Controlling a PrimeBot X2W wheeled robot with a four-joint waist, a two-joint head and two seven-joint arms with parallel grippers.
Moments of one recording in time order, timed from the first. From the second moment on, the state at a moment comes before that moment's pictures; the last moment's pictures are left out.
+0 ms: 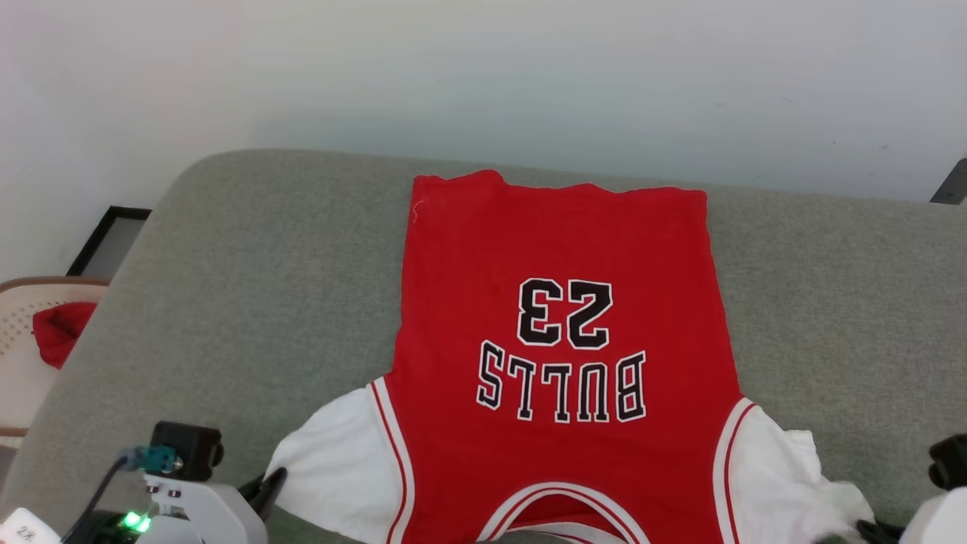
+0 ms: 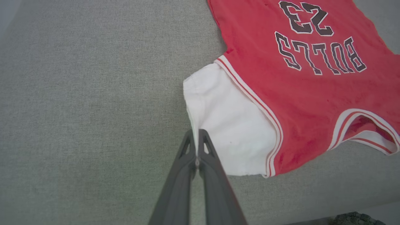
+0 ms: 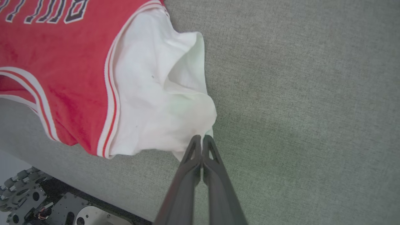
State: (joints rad) left arm -0.31 0.94 -0.92 -0.02 -1.16 0.30 0.05; right arm 0.13 -0.45 -0.02 -0.10 0.56 0.13 0.80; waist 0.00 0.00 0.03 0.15
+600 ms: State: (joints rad) left arm -0.36 0.89 -0.93 -0.01 -1.13 0.30 0.05; right arm -0.09 -0.45 -0.07 -0.24 0.53 0.13 0.88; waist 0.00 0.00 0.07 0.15
